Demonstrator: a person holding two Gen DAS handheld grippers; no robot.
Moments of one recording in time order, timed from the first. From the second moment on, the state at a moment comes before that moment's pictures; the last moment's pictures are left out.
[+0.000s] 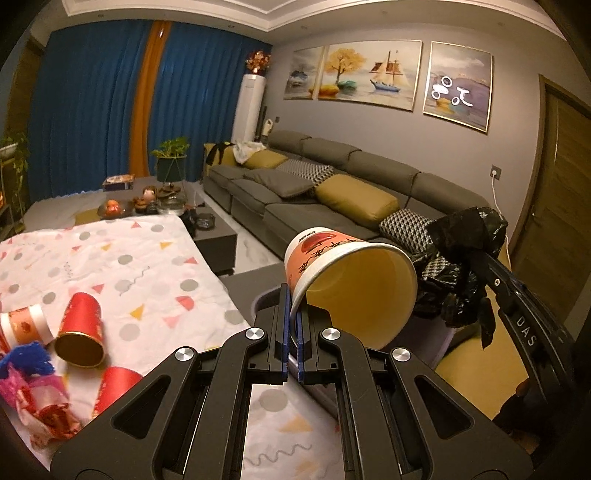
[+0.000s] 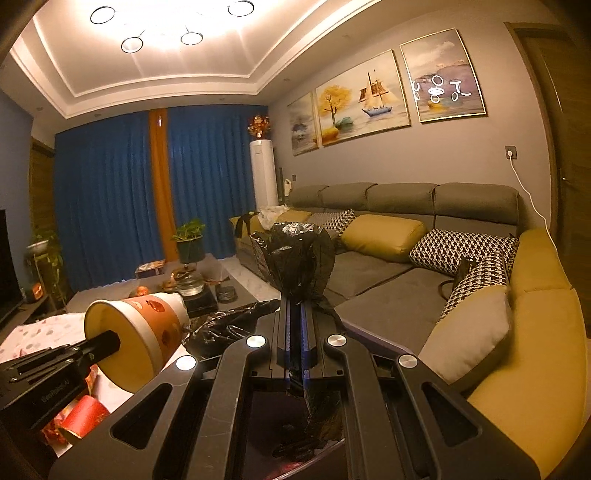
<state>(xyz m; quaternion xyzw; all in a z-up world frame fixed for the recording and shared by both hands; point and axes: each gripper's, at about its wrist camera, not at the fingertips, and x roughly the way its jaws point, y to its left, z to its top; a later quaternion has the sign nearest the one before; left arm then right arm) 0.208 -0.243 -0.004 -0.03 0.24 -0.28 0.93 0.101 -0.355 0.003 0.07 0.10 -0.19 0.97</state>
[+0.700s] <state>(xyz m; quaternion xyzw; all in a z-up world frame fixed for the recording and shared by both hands) 0.229 -0.280 -0.031 -0.02 0.27 -0.31 0.91 0.125 -0.368 -0.007 0.07 0.12 -0.19 0.97</state>
